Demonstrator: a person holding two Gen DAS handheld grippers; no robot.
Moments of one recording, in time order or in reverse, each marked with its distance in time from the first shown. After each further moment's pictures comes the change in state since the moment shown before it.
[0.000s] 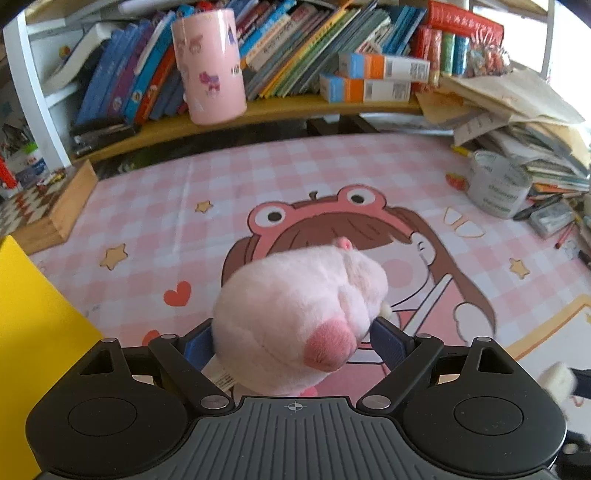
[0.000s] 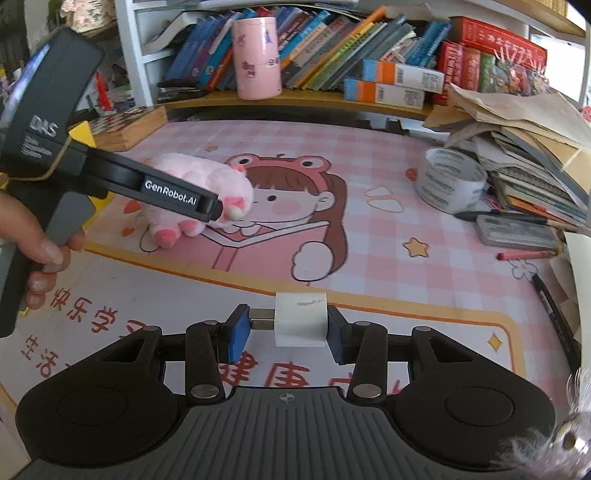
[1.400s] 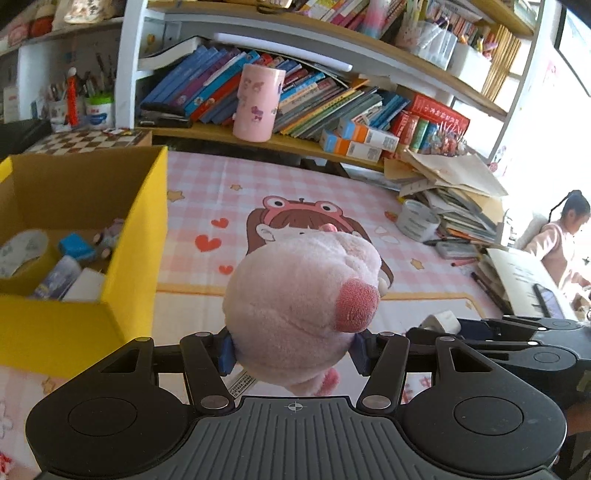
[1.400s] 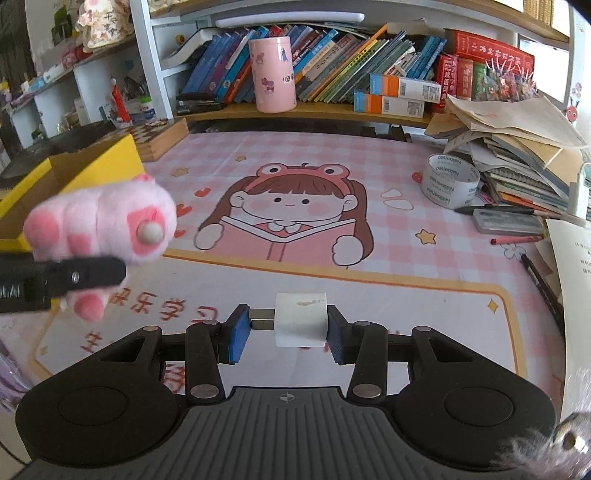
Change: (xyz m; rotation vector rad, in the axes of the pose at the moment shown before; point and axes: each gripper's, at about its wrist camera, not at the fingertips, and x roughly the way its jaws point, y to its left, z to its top) left arm -0.171 0.044 -0.113 -0.250 -0.156 -0.179; right arm -0.059 0.046 -0.011 0.035 -0.019 0.012
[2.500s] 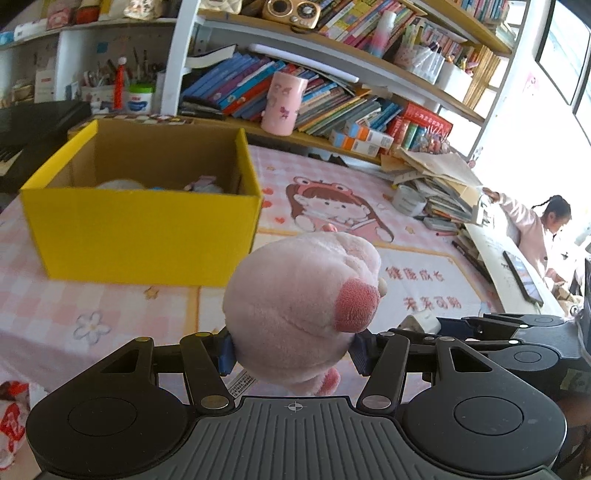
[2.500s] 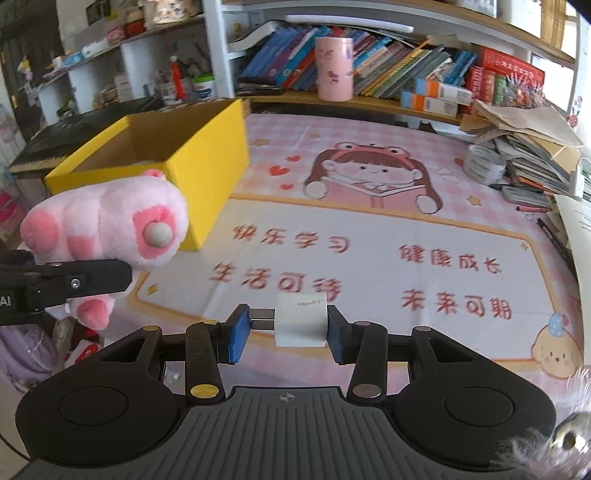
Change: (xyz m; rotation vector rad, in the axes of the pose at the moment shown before) left arm -0.116 0.080 -0.071 -0.007 -0.003 -0.048; right arm -0.066 0.138 -0.067 -0.040 0.019 0.001
